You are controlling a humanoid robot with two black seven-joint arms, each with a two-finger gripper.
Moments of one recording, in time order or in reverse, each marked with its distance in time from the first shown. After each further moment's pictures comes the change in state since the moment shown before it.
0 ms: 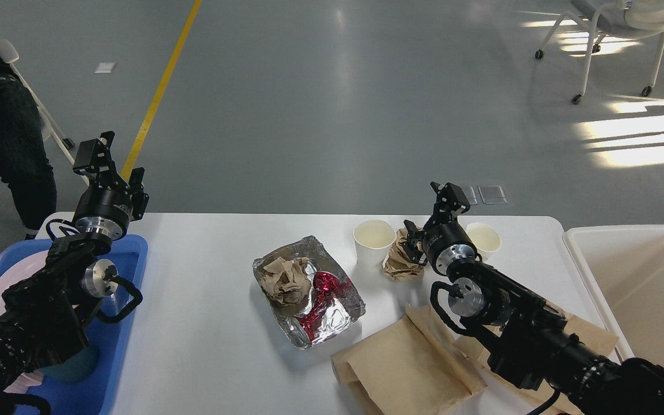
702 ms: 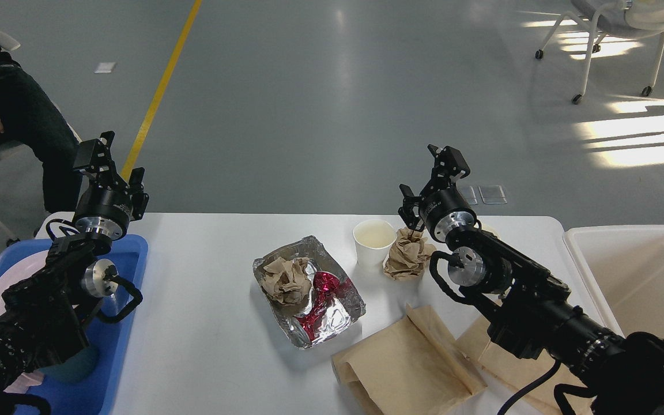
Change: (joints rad) left arm 0.000 0.000 0.000 0.000 0.000 0.000 0.000; right arm 0.103 -0.033 0.008 0.017 0.000 0.009 0.000
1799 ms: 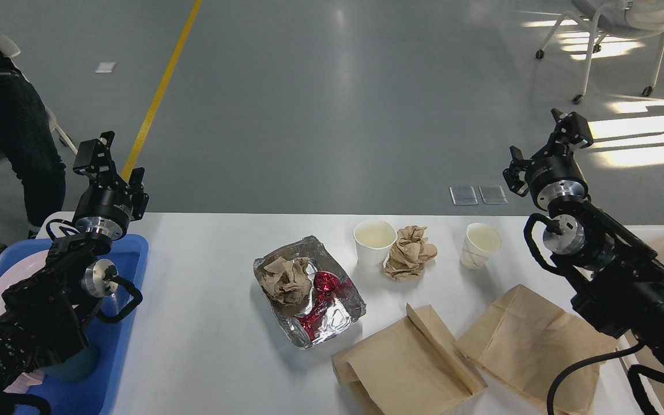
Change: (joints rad) left arm 0.000 0.000 0.000 0.000 0.000 0.000 0.000; right arm -0.021 -0.256 0.196 -0.003 0.006 0.002 0.009
